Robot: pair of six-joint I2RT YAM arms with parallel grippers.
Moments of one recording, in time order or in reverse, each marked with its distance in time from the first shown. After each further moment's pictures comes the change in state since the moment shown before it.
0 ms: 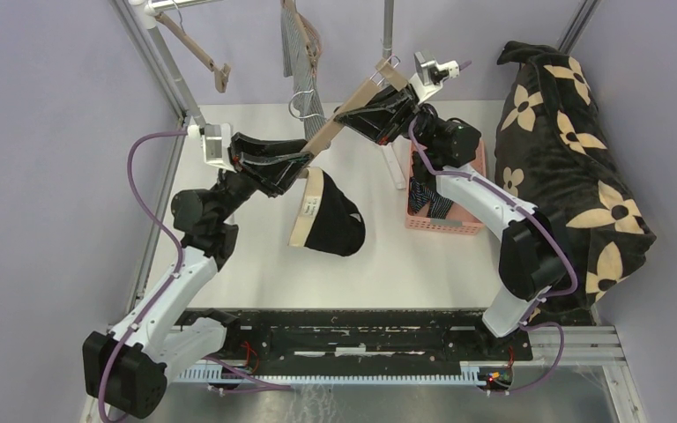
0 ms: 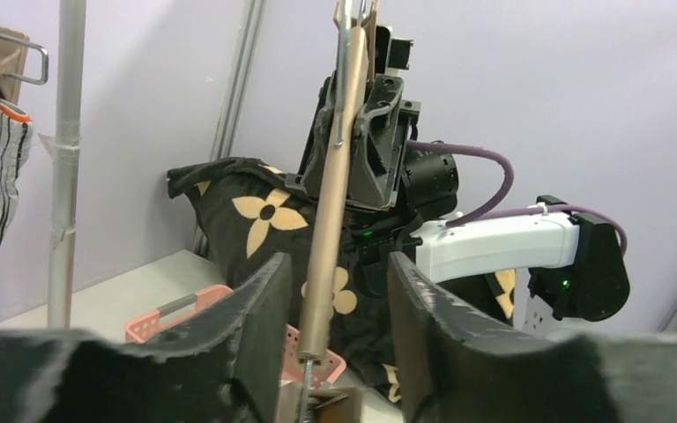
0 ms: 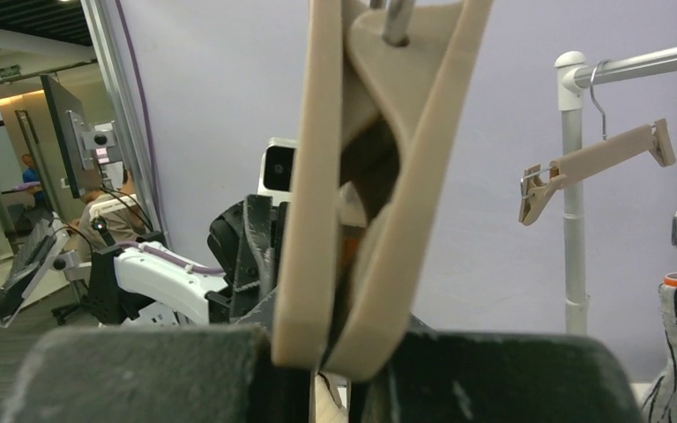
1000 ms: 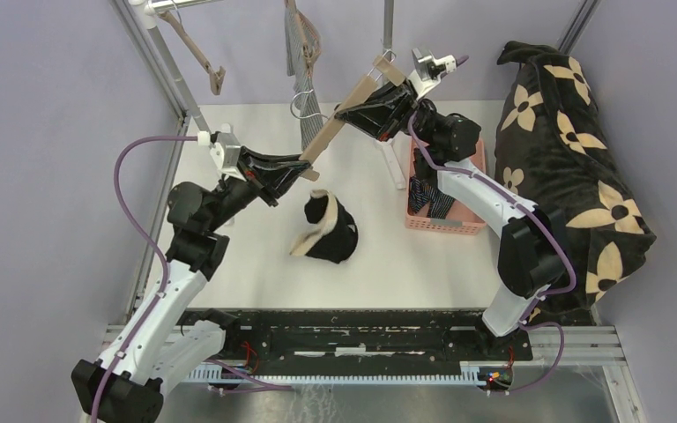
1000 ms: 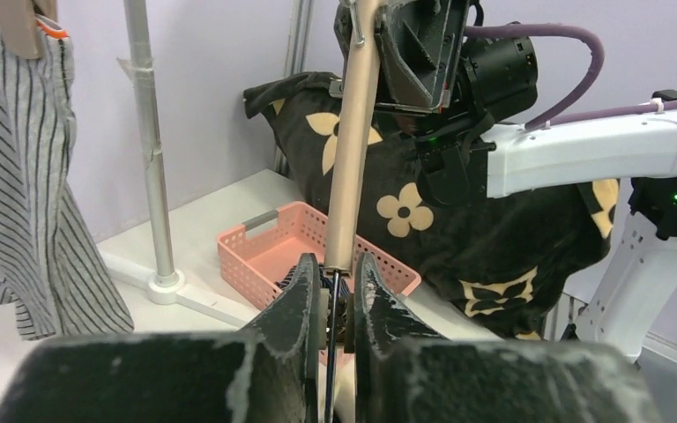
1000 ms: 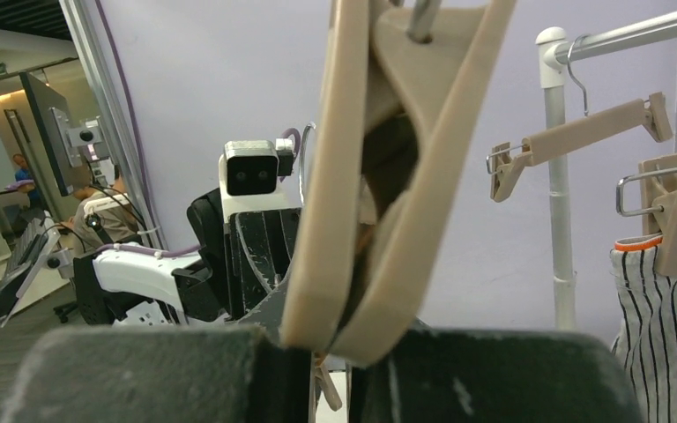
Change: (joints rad) left arm -0.001 -0.129 0.033 -0.462 -0.019 0.327; right arm -0.006 0.017 0.021 -0.053 -0.030 -0.022
